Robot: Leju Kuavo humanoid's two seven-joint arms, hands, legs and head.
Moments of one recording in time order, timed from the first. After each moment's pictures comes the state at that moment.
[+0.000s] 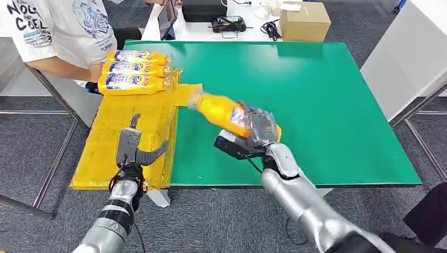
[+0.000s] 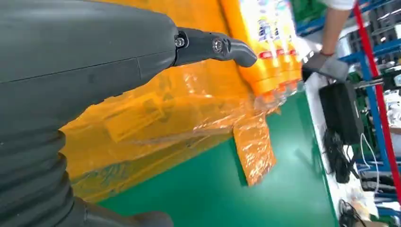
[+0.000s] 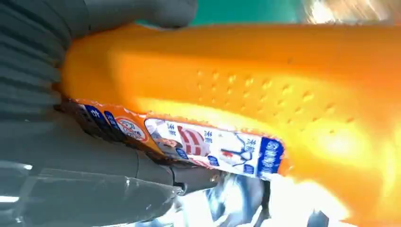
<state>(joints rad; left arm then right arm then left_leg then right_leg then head) -0.42 -0.21 -0.11 -0.85 -0.35 0.20 -0.52 -0.50 -0.03 0.61 -1.03 0.82 -0.51 -0.09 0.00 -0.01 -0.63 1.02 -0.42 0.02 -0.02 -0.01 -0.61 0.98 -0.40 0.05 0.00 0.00</state>
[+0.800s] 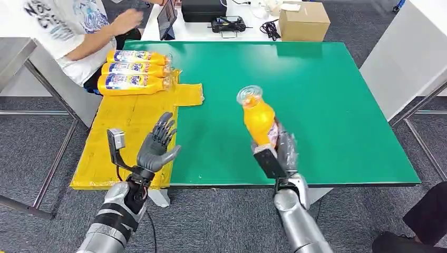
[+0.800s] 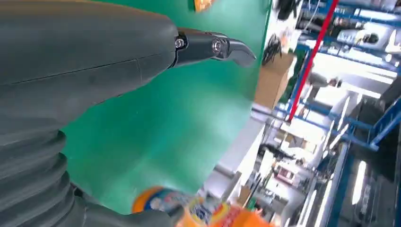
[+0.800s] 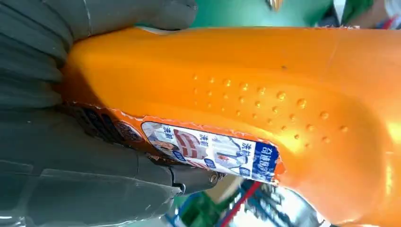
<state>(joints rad) -0.39 -0.19 -0.20 -0.93 0.17 -0.50 -0.43 -0.26 0.12 0.20 -1.10 0.61 -0.38 -0.49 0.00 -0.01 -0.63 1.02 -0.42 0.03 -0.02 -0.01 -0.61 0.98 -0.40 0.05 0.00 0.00</state>
